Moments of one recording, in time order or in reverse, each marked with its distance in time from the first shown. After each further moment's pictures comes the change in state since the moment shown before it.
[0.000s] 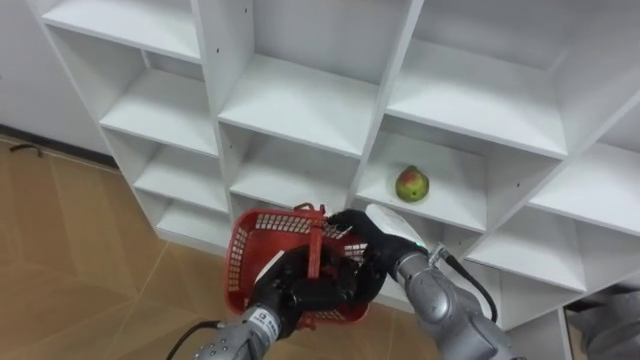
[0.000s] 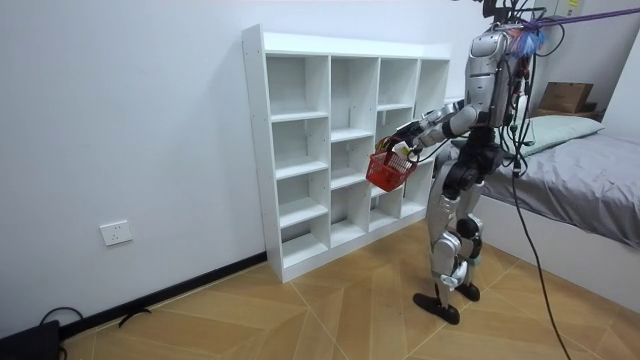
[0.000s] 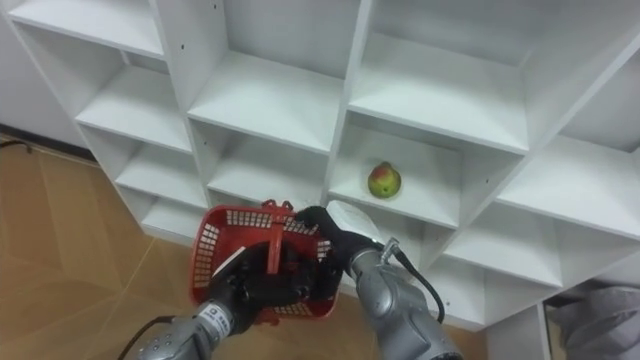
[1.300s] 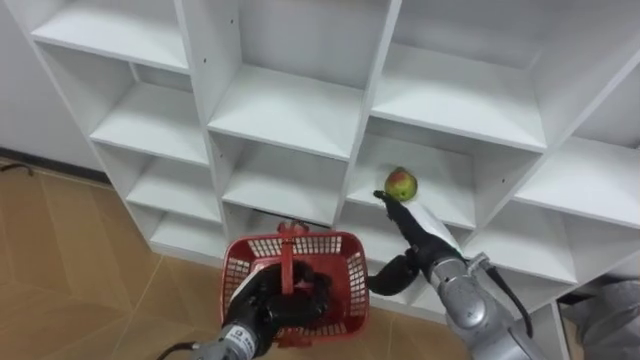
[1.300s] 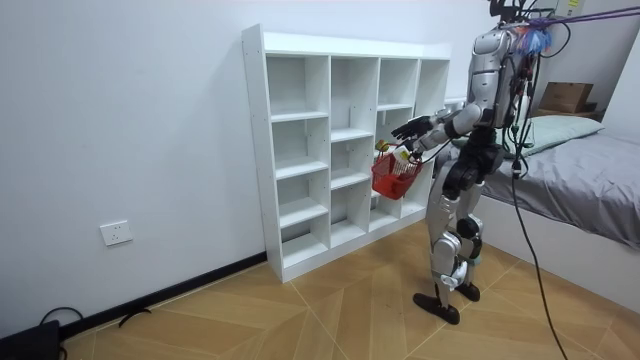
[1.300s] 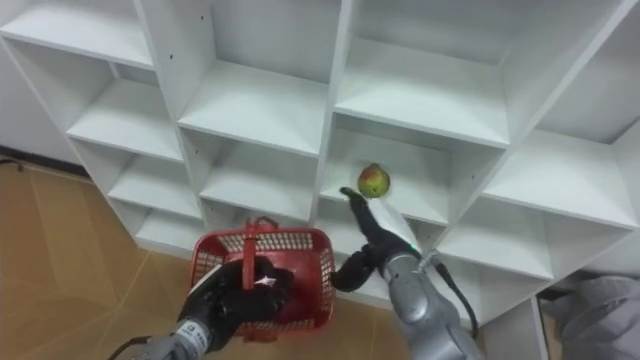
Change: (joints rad) left arm 0.082 0.040 0.100 0.011 0.001 0.000 0.004; right arm 0.086 -0.061 -0.182 -0.028 0.178 -0.043 -0.081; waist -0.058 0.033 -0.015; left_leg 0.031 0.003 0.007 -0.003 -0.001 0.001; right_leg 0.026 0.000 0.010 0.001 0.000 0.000
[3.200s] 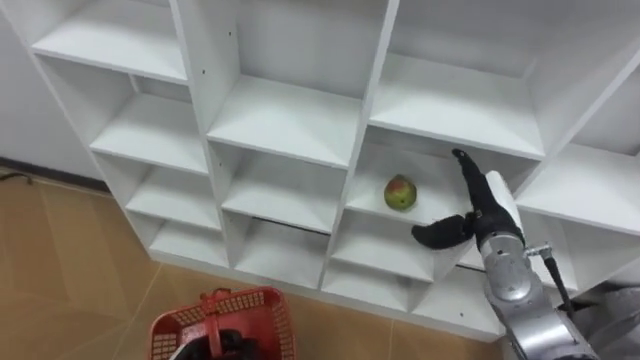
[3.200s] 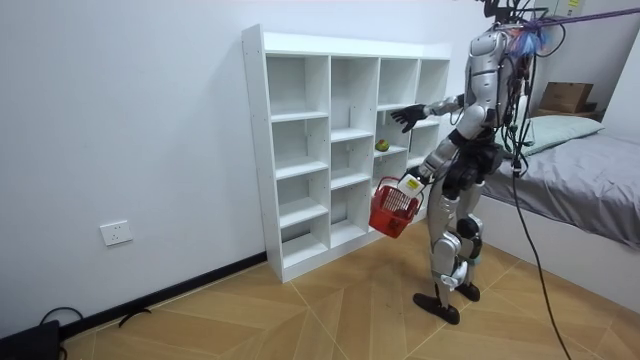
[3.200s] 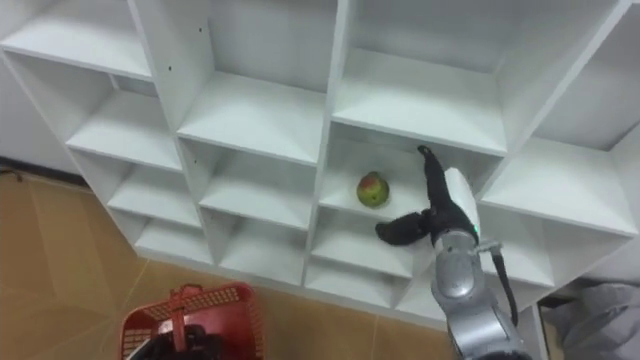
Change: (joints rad) left arm 0.041 0.033 0.142 0.321 0.048 -0.012 0.047; right arm -0.190 -0.057 -0.086 0.138 0.197 -0.024 -0.208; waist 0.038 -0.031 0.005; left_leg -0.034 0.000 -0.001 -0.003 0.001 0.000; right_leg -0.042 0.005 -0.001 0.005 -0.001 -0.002
